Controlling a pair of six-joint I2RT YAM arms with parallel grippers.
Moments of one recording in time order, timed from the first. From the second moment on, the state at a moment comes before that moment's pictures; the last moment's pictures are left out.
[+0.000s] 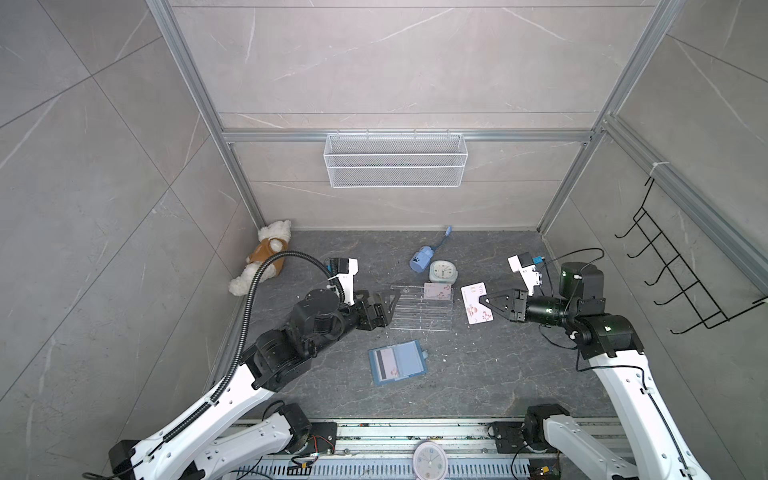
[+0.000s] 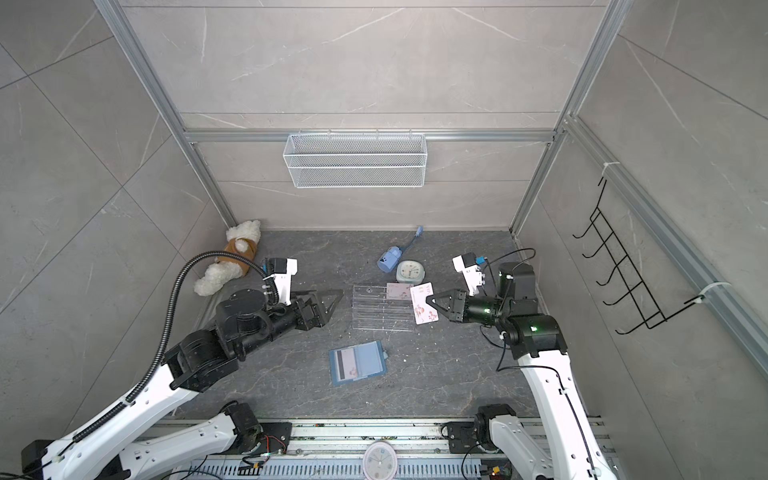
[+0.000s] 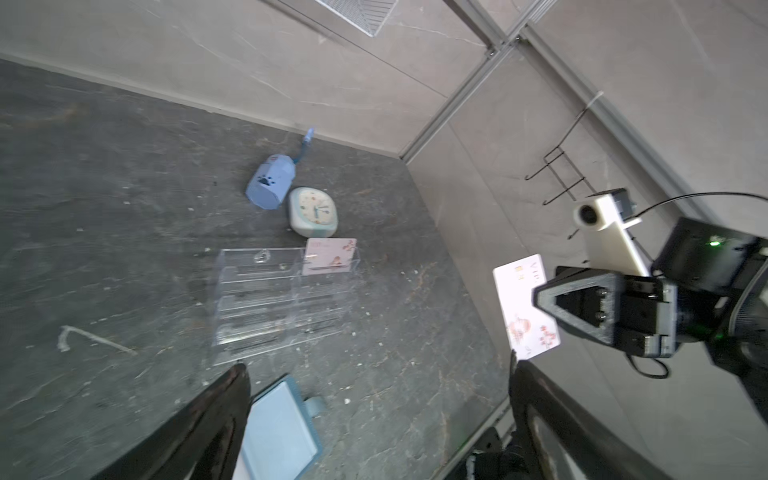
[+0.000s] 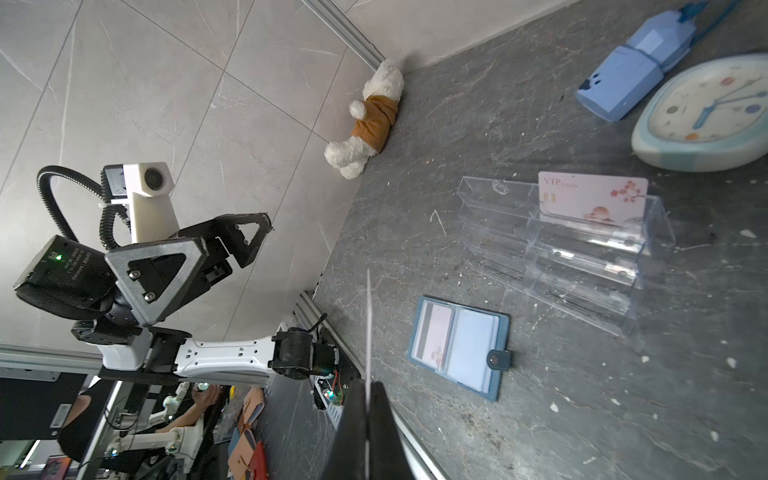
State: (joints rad) left arm -0.88 0.85 1.05 -0.51 -0.15 -0.64; right arm 0.07 0.92 1.09 -0.78 -0.94 0.36
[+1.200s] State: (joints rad) left arm -0.88 0.67 0.89 -0.56 -0.33 -0.39; right arm 0.08 1.00 1.16 -0.84 -0.84 -0.22
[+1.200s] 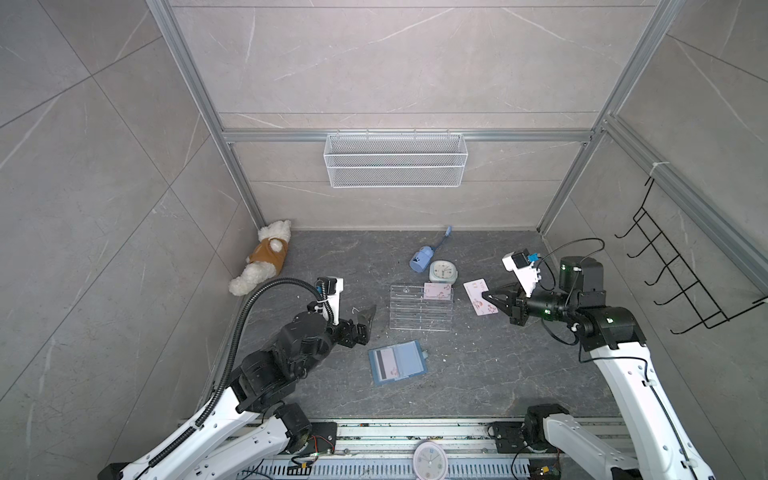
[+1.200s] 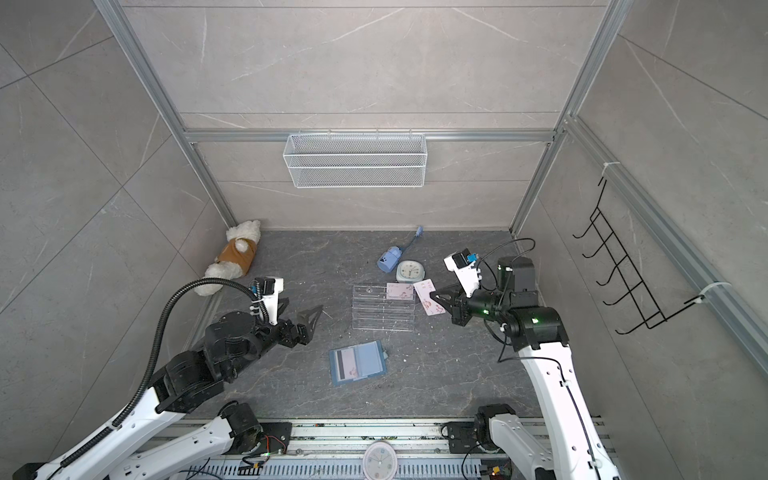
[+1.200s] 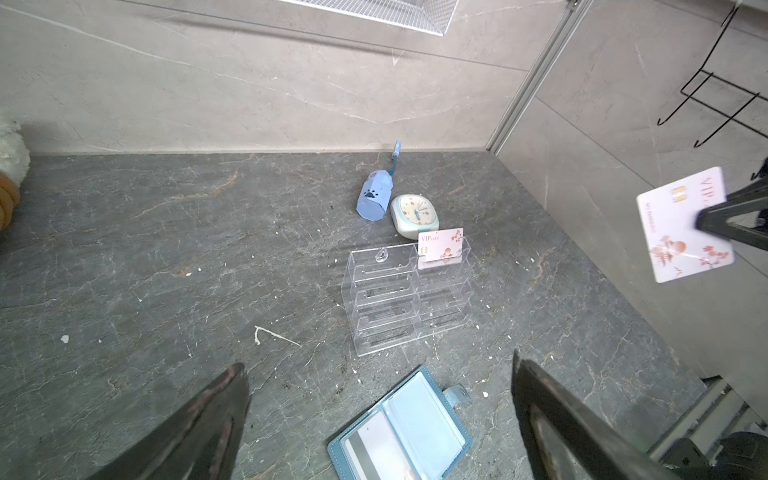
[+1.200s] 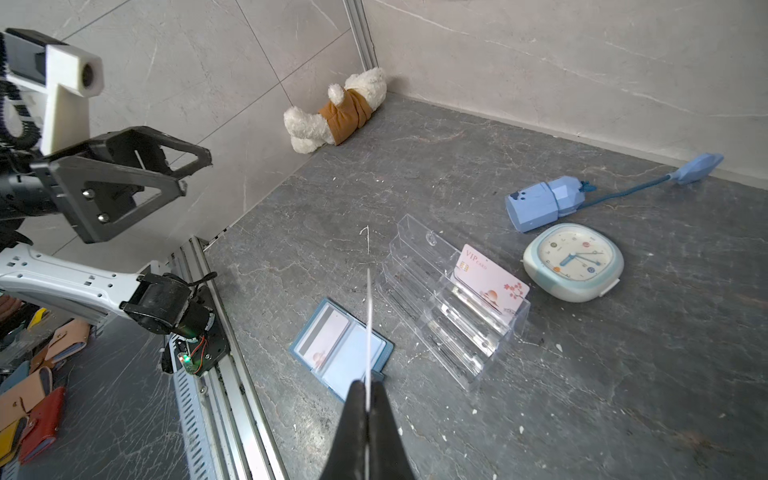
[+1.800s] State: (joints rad) left arm -0.88 0.56 0.84 -0.64 -0.36 -0.41; right arm 0.08 1.07 1.17 -0.87 -0.80 -0.42
